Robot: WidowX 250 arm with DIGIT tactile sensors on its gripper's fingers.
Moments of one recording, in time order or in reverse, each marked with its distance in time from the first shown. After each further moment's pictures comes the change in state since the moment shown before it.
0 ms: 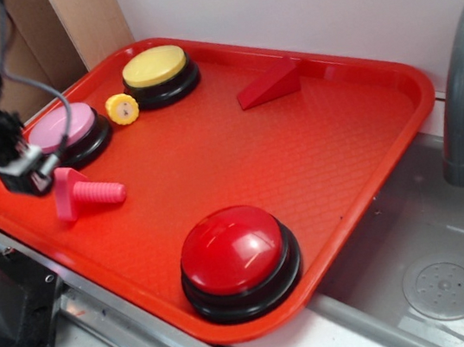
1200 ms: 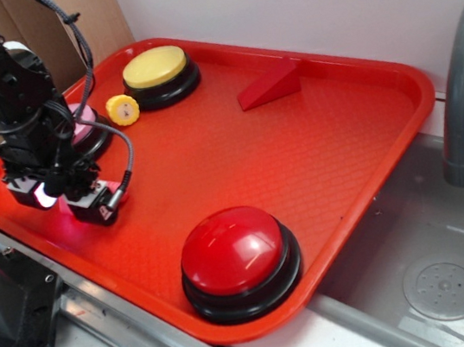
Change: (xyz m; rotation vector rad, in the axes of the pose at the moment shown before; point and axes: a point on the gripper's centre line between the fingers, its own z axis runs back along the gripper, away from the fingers) arm 0.029 -0.029 -0.046 0.021 -0.084 -0.035
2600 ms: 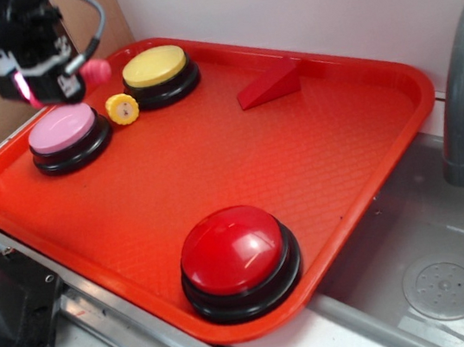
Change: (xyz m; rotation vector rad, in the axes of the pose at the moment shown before) arm 0.025 -0.028 0.133 -0.246 0.108 -0.112
